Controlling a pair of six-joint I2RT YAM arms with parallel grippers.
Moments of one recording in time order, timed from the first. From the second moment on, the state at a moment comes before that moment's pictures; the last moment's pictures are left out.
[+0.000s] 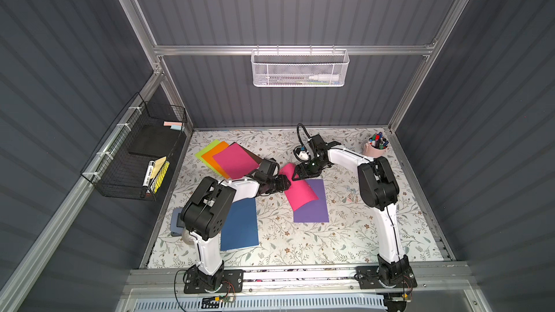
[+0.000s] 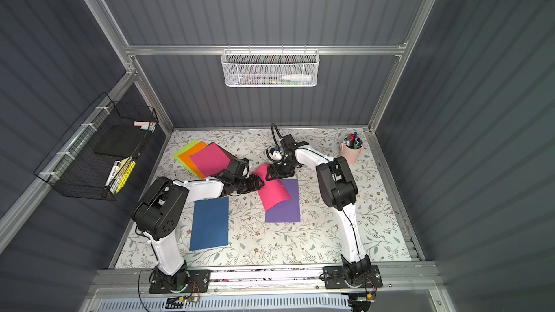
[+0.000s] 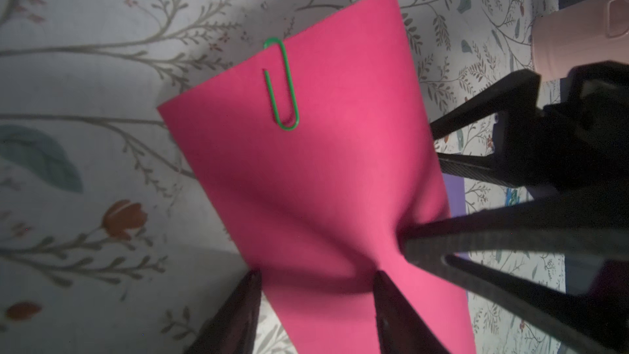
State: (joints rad) left arm -0.49 1.87 1.00 0.01 0.28 -0.67; right arm 0.45 2.26 1.73 -0.76 -0.58 0.02
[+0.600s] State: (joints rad) left arm -0.49 1.88 1.00 0.03 0.28 -0.65; right arm 0.45 2.27 1.67 -0.62 -0.68 0.07
